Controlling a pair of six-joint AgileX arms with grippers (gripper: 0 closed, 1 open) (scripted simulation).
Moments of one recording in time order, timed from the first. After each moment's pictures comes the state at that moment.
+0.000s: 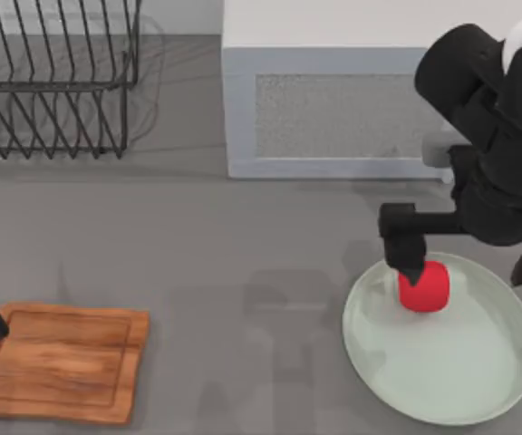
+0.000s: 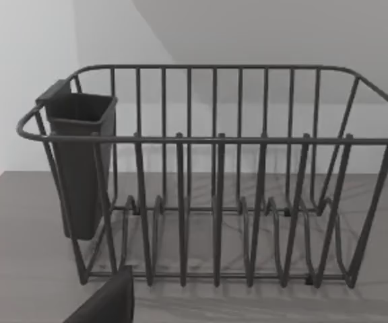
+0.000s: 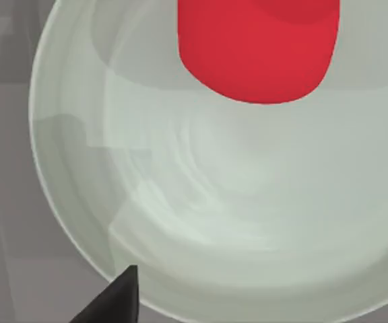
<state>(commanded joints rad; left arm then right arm) 0.00 0.00 0.00 0.00 0.00 0.00 0.52 1.70 1.33 -1.19 0.00 0.53</state>
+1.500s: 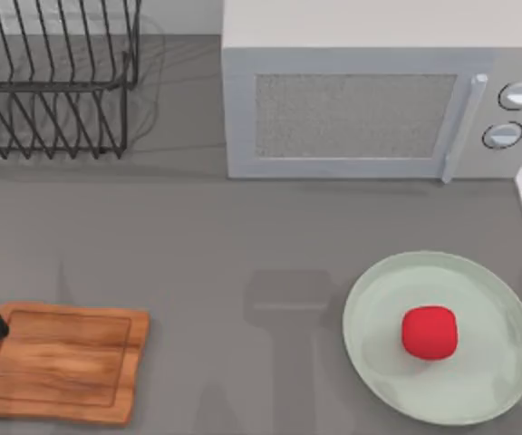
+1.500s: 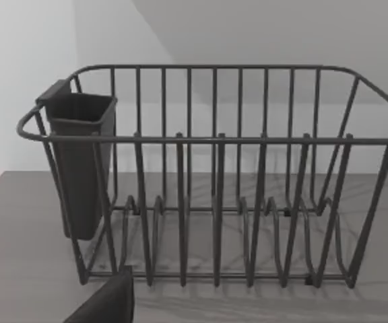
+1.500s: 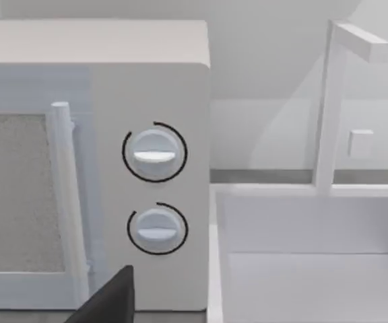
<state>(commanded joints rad) 0.00 0.00 0.00 0.00 0.00 0.00 0.00 0.00 0.00 0.00 0.00 0.00</state>
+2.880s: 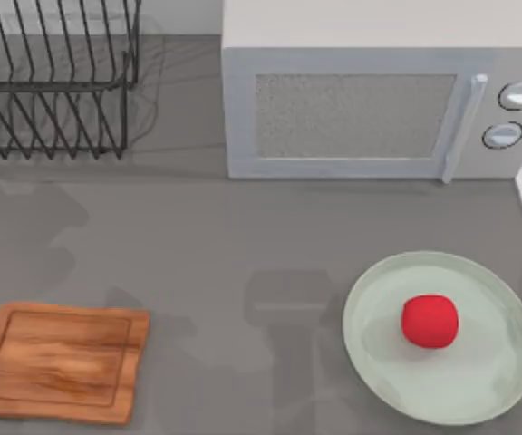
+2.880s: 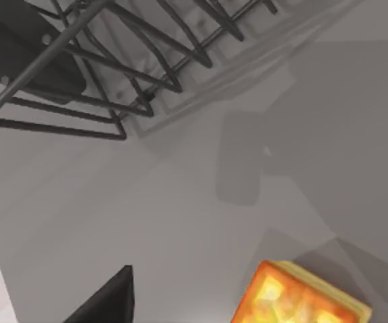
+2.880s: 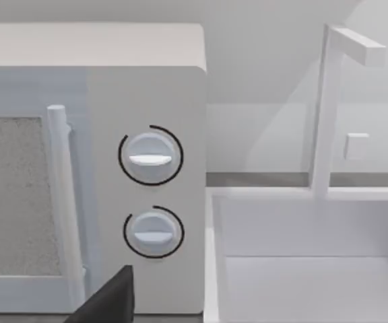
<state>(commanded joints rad) 0.06 1.08 0.84 -0.57 0.02 0.77 0.00 0.00 0.00 0.00 0.00 0.00</state>
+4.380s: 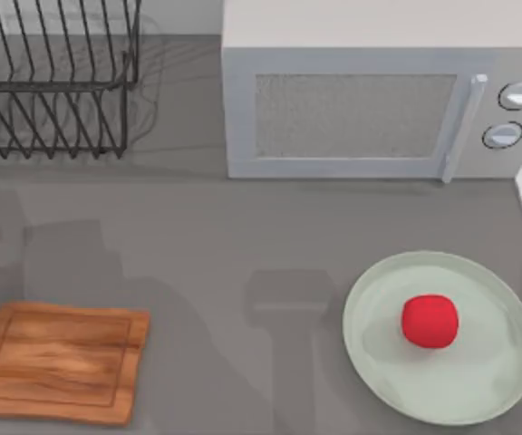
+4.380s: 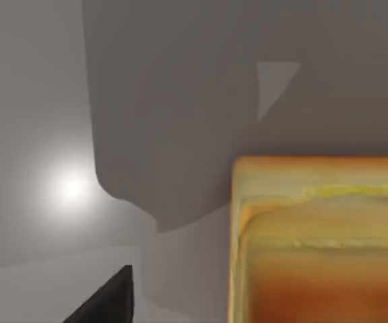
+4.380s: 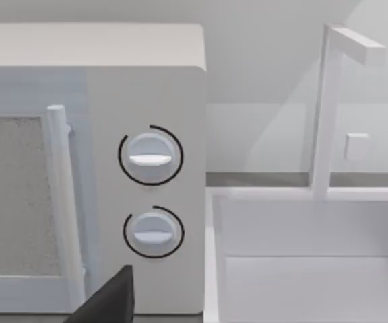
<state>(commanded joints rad) 0.23 1.94 1.21 -0.83 0.00 1.32 0.00 0.00 0.00 0.00 0.00 0.00</state>
